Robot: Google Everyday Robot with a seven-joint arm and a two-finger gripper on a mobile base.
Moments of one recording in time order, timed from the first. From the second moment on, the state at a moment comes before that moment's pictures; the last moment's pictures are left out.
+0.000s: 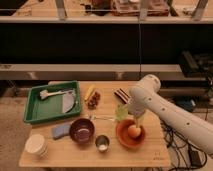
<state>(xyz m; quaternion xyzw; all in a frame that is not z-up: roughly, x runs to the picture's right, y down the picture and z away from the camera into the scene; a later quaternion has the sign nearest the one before) 0.148 0.143 0.754 -0.27 -0.11 -0.25 0.92</state>
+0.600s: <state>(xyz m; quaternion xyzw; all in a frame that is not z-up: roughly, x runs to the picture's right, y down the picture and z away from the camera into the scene) 0.148 0.143 0.756 -0.27 -0.11 -0.24 0.92</state>
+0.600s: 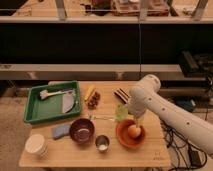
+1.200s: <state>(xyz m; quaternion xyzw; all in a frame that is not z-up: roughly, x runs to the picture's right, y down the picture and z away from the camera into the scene) 0.121 0.089 0.803 -0.29 -0.12 -0.13 0.94</state>
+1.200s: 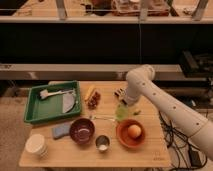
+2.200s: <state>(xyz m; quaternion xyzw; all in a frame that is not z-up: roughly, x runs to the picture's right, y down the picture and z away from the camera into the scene) 0.056 0.095 0.817 -0.32 -0.11 -0.12 0.93</state>
